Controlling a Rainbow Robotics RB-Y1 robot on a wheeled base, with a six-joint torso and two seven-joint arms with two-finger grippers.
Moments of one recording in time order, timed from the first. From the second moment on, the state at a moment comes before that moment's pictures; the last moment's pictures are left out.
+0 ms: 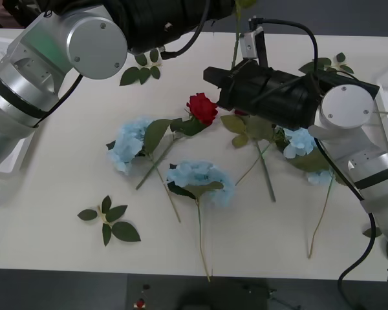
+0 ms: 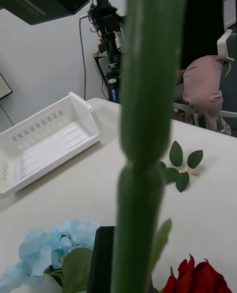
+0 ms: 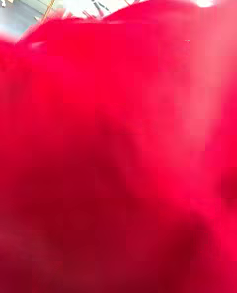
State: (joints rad) right arm -0.51 -0.43 0.26 -1.54 -1.63 0.64 2.48; left arm -0.93 0.58 -0.53 -1.63 1.19 0.39 -1.34
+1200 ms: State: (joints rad) right arm -0.52 -1.23 -0.01 -0.98 -1.10 1.23 1.99; left arm -0.36 0.87 -0.12 -2.03 1.48 1.21 -1.34
